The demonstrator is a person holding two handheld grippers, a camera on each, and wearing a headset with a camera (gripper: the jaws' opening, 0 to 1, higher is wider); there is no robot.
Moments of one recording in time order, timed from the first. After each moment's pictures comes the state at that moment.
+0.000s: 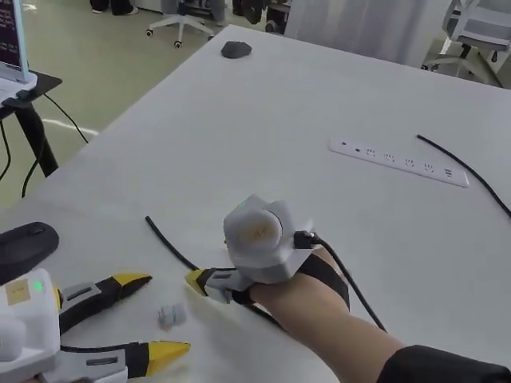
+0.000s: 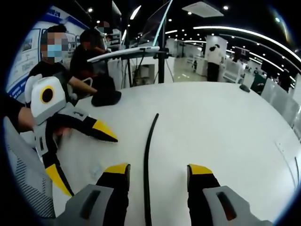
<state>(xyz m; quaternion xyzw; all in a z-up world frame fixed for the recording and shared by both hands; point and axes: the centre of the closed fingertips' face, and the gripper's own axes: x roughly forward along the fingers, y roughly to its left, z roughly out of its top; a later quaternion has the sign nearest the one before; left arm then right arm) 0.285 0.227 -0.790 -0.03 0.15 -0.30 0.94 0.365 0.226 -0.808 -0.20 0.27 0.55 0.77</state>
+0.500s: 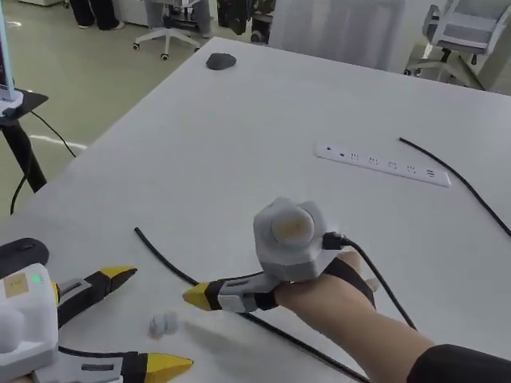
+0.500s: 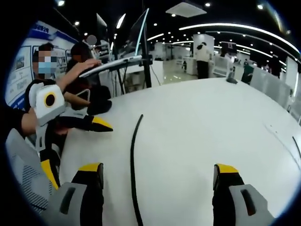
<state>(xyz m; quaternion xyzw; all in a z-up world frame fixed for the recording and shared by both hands) 0.292 0.218 -0.777 -0.05 0.18 -0.31 0.93 0.386 0.168 -0.793 -0.14 0.29 0.51 0.79</state>
